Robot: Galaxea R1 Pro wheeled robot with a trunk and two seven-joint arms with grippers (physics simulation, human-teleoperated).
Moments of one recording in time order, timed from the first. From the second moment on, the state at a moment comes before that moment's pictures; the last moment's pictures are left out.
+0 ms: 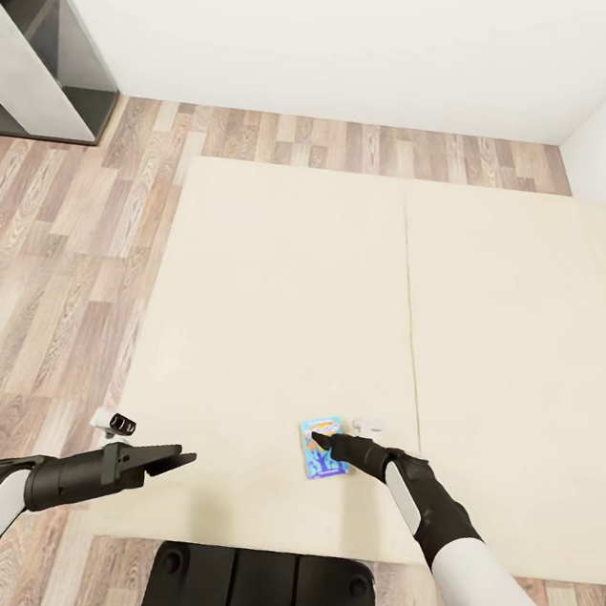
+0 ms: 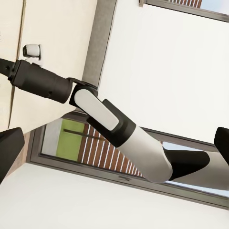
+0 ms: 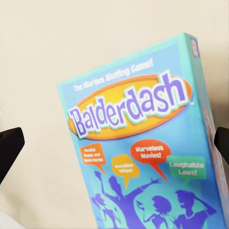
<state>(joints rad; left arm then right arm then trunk) -0.26 0.32 0.01 -1.45 0.88 0.99 -1.06 -0.76 -0.03 0.22 -0.64 -0.36 0.36 0.42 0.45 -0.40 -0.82</state>
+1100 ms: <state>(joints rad) -0.26 0.32 0.01 -1.45 0.88 0.99 -1.06 -0.76 -0.03 0.22 -0.64 -0.36 0.36 0.42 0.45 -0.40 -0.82</state>
